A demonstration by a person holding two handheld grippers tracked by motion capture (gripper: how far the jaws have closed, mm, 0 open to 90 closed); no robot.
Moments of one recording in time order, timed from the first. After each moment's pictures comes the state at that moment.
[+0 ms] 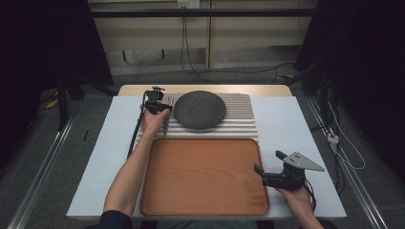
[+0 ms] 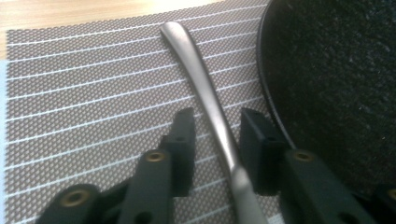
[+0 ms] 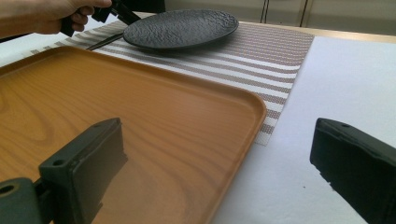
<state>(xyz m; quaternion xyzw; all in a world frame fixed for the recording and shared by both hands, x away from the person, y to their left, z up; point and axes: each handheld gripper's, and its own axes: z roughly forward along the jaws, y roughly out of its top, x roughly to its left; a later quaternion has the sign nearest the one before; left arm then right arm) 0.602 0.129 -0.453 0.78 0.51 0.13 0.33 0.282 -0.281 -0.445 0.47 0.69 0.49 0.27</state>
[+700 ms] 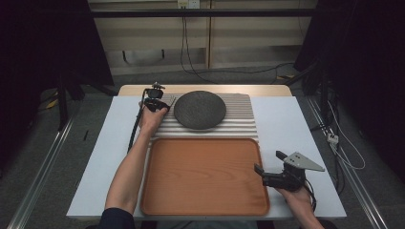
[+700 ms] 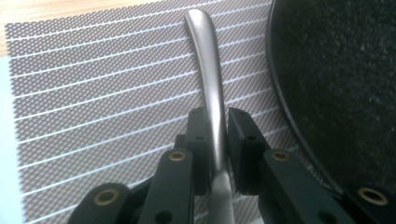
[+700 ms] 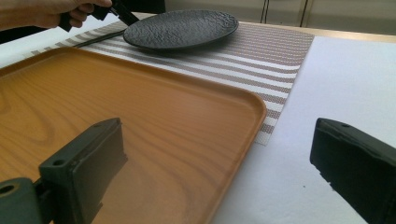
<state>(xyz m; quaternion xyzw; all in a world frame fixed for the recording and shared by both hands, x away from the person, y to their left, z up) 0.609 0.135 -0.446 0.80 0.51 0.12 0.29 0.282 -0.281 -0.445 0.47 0.69 0.49 0.27</state>
